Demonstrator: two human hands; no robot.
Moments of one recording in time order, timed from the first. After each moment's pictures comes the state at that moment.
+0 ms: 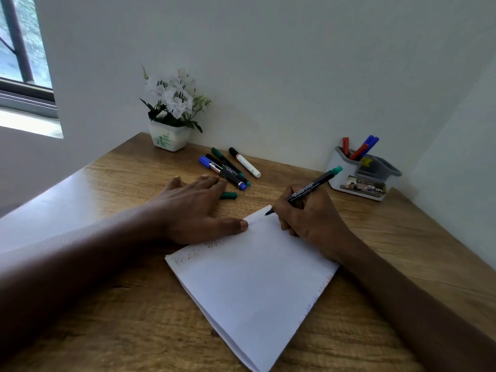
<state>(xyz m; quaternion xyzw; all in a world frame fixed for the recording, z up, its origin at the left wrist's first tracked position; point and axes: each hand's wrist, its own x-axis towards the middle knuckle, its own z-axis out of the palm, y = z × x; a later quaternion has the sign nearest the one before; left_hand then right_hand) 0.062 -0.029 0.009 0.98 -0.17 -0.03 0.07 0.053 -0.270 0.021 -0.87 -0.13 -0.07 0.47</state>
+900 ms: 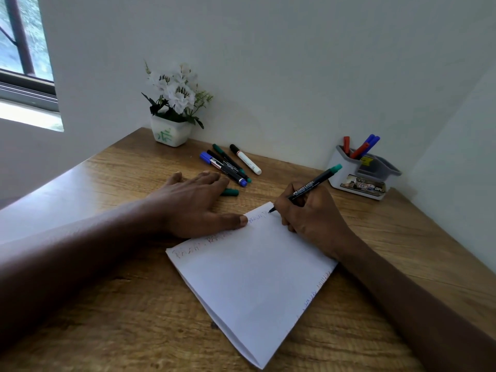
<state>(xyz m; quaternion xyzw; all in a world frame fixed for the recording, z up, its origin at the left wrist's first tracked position) 0.060 -0.030 0.015 0.98 -0.18 -0.04 0.06 0.050 -0.269 0.022 -0.87 -0.12 -0.08 0.46</state>
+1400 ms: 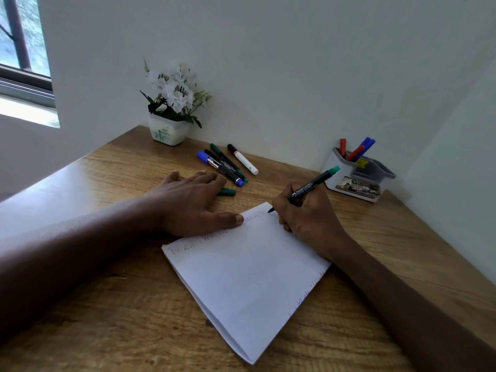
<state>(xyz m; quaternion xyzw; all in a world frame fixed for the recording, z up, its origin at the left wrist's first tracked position) 0.061 -0.030 0.014 0.98 -0.17 -0.05 0.06 0.046 -0.267 0.024 -0.86 -0.11 -0.09 0.48</state>
